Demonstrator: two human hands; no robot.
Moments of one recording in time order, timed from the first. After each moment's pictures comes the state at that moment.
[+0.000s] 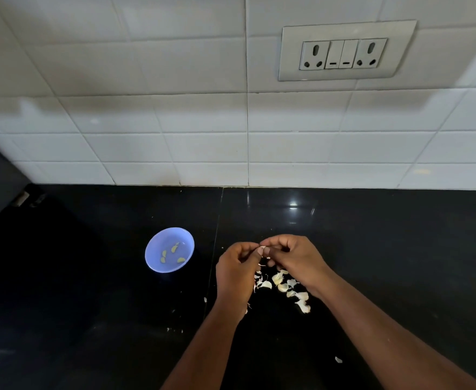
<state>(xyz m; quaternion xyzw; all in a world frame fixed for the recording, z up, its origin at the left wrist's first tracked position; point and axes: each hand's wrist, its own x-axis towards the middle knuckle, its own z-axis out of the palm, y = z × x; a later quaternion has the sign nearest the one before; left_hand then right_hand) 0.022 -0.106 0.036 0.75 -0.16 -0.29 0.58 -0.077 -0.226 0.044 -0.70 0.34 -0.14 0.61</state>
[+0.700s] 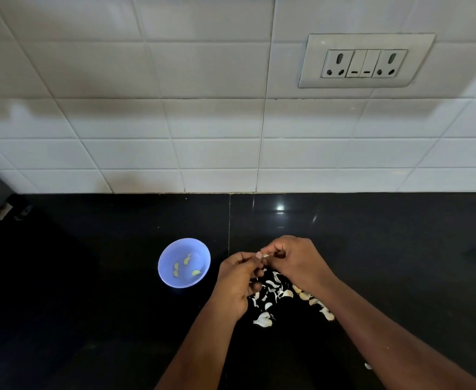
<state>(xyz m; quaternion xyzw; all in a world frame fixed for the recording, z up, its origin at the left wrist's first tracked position) 0.086 -0.094 0.028 0.61 -0.03 -0.50 0.61 -0.030 -0.205 0.048 -0.84 0.32 -0.16 0.41</state>
